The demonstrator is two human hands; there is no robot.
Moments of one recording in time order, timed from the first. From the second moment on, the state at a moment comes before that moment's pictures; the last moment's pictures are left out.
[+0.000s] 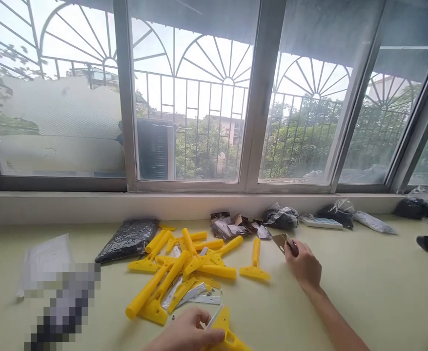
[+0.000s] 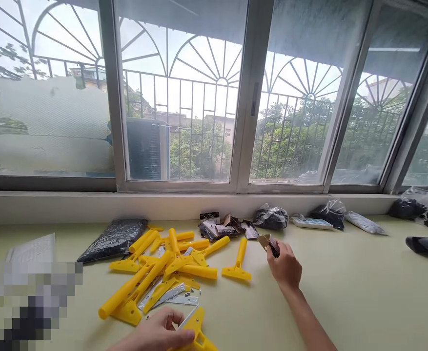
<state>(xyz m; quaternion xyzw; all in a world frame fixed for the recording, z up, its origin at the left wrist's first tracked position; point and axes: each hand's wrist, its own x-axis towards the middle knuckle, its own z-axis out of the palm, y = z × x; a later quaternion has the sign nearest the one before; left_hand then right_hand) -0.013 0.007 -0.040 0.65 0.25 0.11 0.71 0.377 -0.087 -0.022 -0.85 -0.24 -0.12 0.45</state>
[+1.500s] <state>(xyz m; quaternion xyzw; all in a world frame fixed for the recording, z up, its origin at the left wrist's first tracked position) 0.010 -0.031 -0.022 0.62 0.24 0.37 0.65 0.125 -0.082 0.005 -0.57 -0.58 0.16 0.55</state>
